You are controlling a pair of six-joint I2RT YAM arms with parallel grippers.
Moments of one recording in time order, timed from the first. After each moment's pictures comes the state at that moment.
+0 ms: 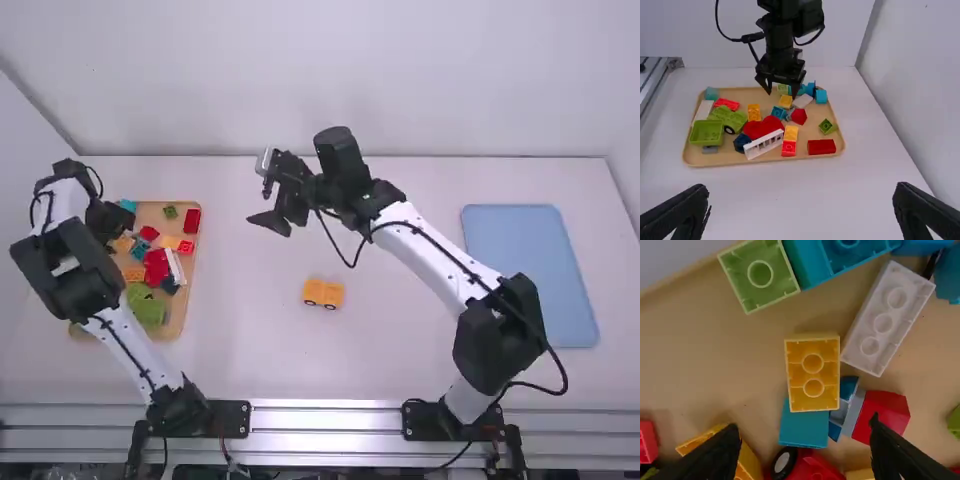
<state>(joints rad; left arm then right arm) 0.61 2.22 1.83 -1.02 -0.03 -0.61 0.62 1.77 1.51 -0.22 -0.72 -0.46</state>
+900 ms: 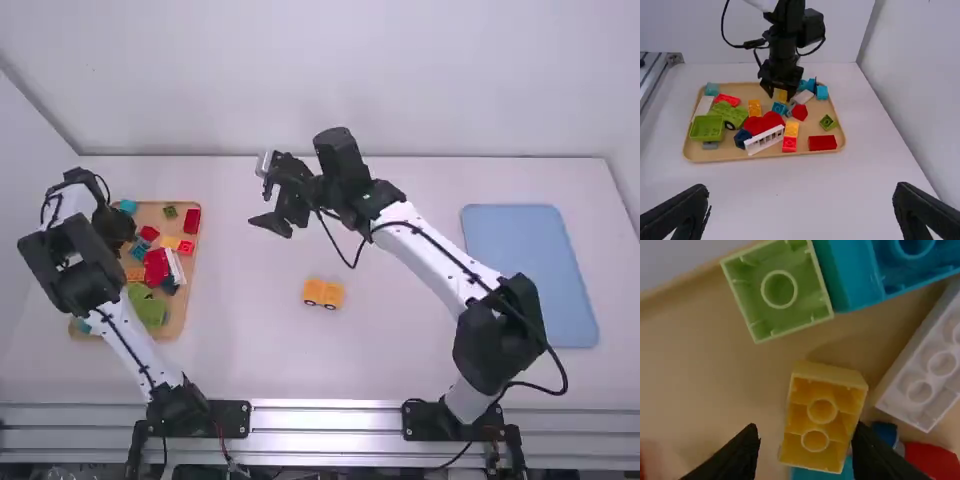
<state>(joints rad) 0.61 2.30 1.83 -0.98 -0.11 -0.64 0.62 1.77 1.51 -0.24 -0.72 -0.48</state>
